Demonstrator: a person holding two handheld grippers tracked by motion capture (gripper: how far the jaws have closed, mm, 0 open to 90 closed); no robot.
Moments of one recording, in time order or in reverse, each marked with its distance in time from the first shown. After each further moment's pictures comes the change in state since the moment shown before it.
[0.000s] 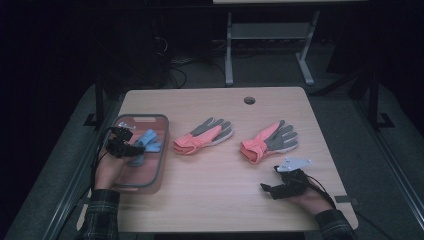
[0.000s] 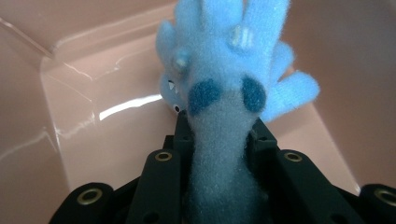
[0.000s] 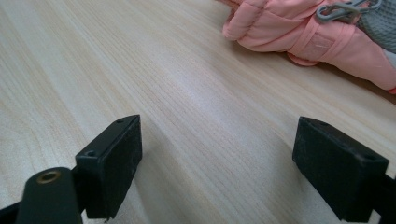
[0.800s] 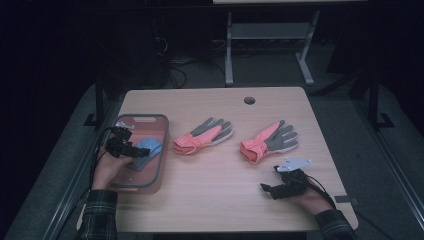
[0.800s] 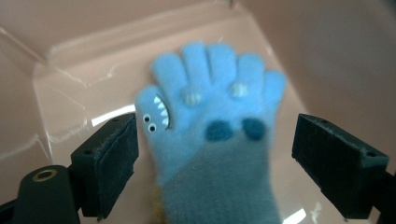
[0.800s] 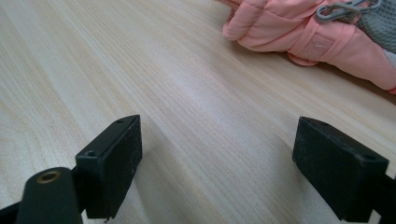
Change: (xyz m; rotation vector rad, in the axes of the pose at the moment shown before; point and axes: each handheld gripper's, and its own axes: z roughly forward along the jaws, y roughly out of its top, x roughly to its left) left arm 0.003 0.001 -0.005 -0.060 -0.045 -0.014; right arm 0.000 0.000 0.000 0.002 0.001 0.004
